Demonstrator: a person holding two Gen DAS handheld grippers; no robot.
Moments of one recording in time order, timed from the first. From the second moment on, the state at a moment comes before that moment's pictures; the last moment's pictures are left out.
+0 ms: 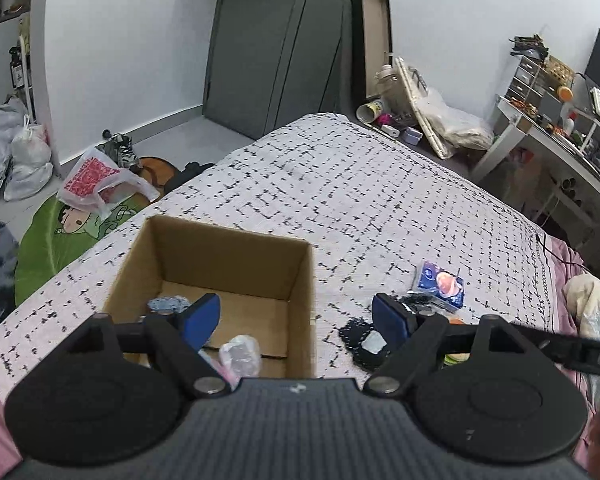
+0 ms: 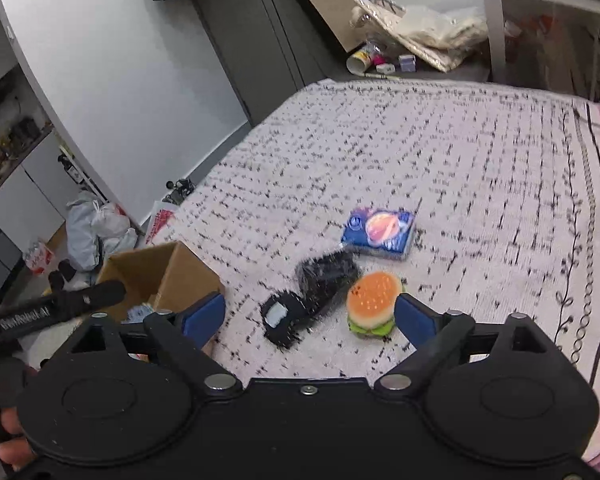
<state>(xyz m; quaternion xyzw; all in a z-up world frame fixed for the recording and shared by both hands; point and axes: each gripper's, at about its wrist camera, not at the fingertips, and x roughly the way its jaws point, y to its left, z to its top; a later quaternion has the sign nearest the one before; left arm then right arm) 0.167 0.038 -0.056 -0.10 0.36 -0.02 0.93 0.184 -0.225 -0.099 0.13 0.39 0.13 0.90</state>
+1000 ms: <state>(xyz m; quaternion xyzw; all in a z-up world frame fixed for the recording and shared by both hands) 0.218 -0.053 -0.117 -0.03 0.40 -0.02 0.91 0.224 -0.254 -0.181 0.17 0.42 0.15 0.88</state>
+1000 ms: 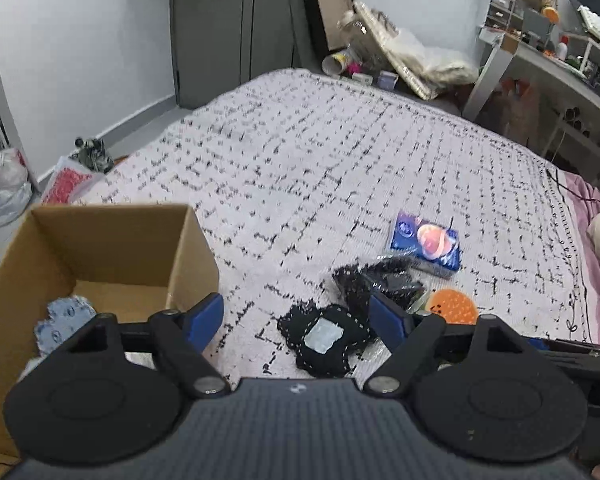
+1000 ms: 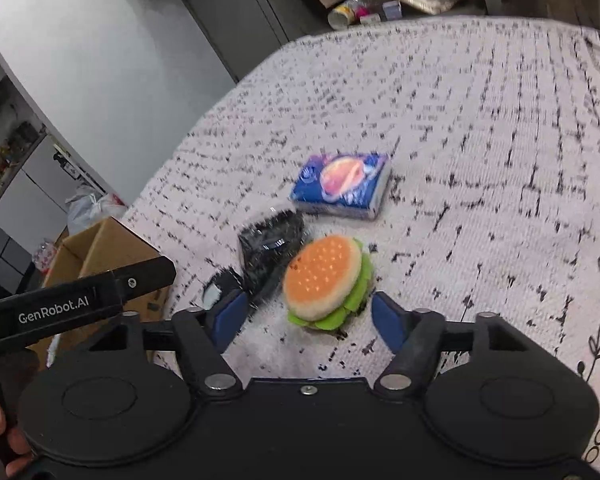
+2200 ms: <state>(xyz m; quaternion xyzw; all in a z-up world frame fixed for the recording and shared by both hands) 0.231 -0.079 -0.171 -0.02 0.44 -0.03 0.90 0.220 -0.273 -0.184 0.19 0.43 0.11 0.87</state>
